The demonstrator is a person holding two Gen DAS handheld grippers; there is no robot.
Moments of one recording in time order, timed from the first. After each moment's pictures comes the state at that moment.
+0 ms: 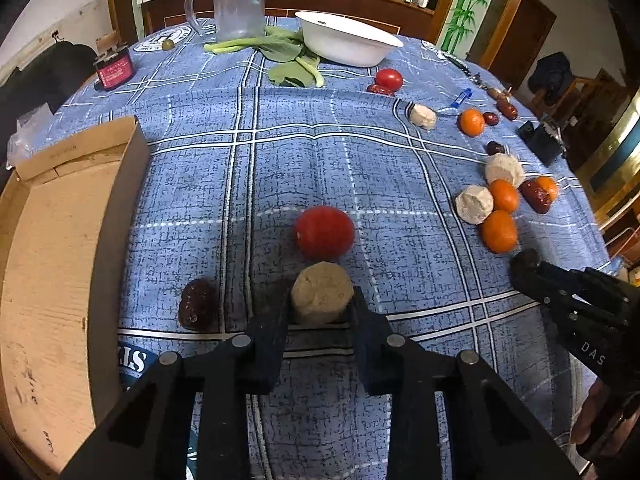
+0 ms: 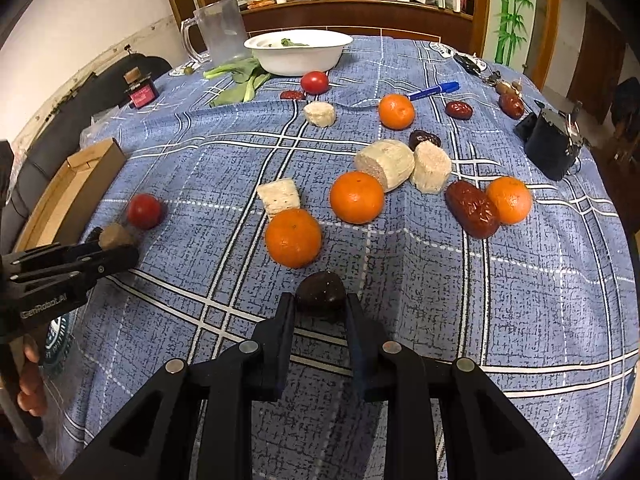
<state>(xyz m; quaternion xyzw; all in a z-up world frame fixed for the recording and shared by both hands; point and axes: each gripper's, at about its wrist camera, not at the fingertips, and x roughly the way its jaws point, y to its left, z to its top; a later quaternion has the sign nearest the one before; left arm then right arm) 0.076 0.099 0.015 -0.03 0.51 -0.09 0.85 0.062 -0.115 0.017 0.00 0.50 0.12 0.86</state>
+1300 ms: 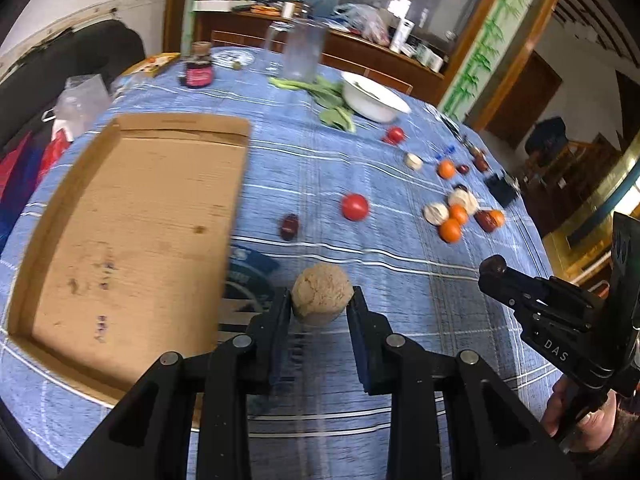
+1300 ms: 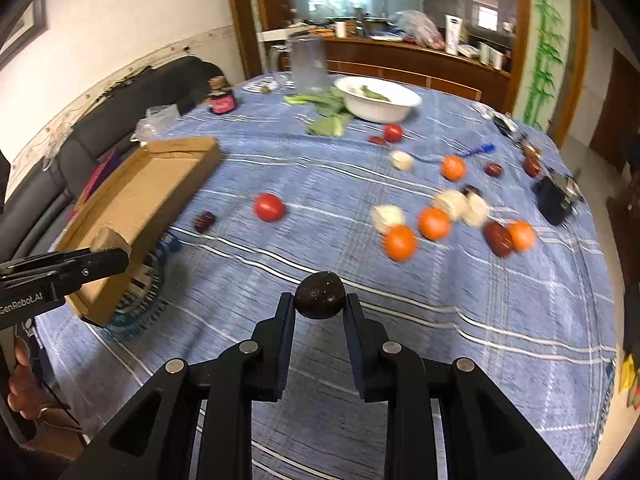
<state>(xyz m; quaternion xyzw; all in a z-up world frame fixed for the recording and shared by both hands) -0.043 0.176 0.082 -0.12 0.45 -0.06 0.88 -0.016 -0.049 0.082 -0.04 0.44 0.19 0.88</state>
